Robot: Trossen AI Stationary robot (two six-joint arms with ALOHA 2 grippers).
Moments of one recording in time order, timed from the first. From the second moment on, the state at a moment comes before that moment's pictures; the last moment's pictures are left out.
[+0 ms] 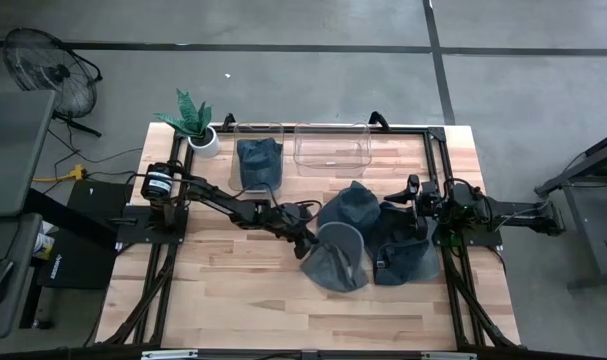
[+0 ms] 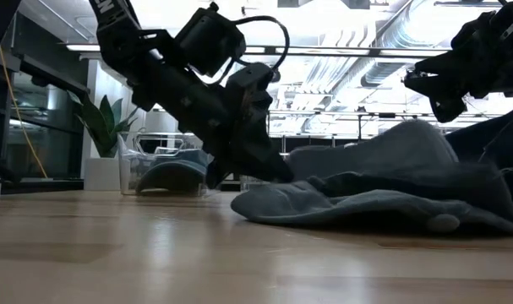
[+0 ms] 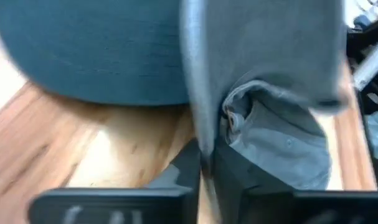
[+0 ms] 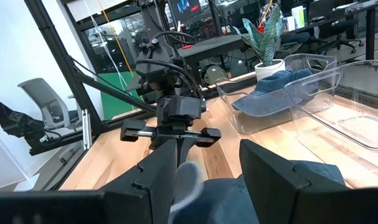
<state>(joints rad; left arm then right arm) -0.07 1.90 0.90 0.43 0.10 -0.64 -0.05 0.02 0.02 0.01 0.01 0.31</state>
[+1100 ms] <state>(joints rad) -0.07 1.60 0.90 0.19 0.12 -0.17 -0.05 0.02 0.02 0.02 0.01 0.13</state>
